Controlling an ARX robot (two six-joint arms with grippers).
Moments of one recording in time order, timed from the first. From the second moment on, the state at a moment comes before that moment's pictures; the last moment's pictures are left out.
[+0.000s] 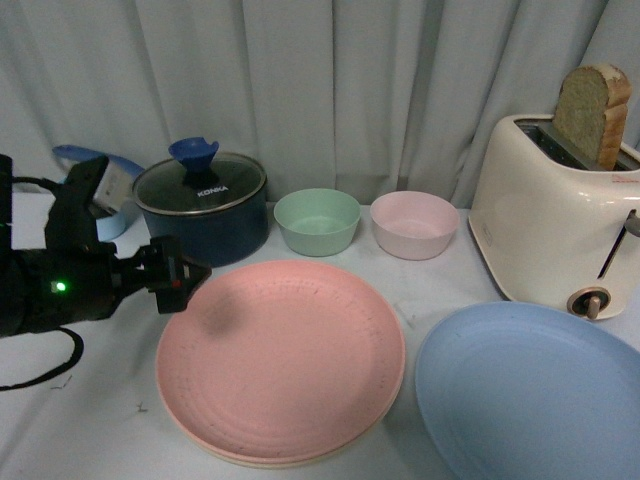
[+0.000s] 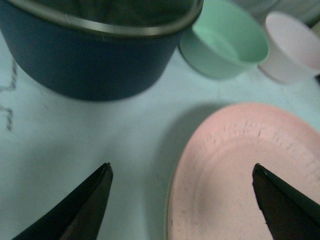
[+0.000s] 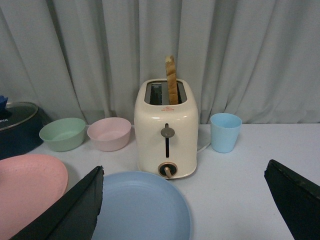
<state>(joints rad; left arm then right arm) -0.04 2.04 0.77 0.77 0.34 -0.17 0.00 0.00 0.01 0.00 0.00 0.00</state>
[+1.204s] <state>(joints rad) 0.00 1.32 0.19 1.11 0.00 -0.02 0.00 0.00 0.01 0.00 0.00 0.00</state>
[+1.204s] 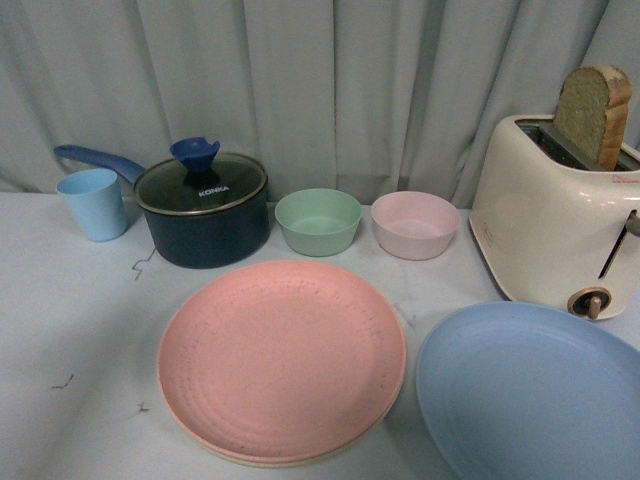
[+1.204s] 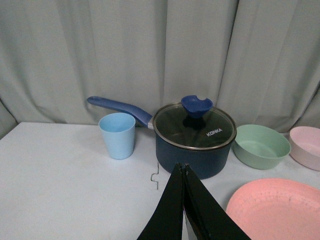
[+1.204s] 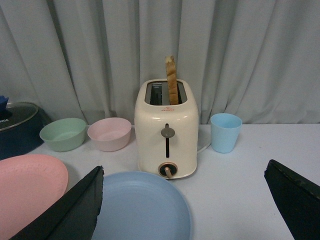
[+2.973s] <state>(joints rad) 0.00 0.23 0.01 0.23 0.00 -0.02 0.00 0.00 0.01 0.00 0.00 0.00</state>
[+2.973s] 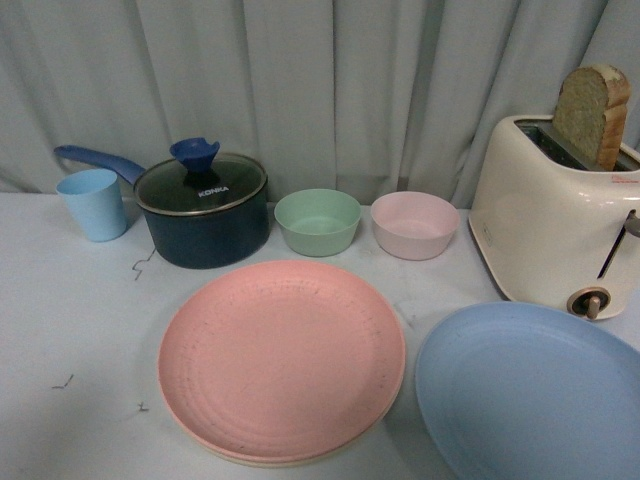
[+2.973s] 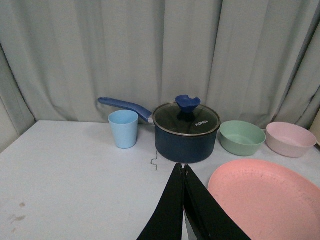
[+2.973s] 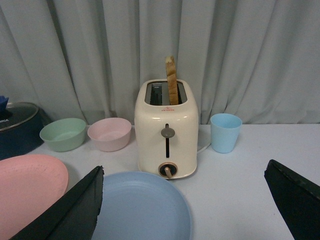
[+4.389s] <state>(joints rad) 0.00 0.01 0.01 0.00 0.00 -0.01 -0.30 0.55 0.05 0.40 -0.47 0.01</state>
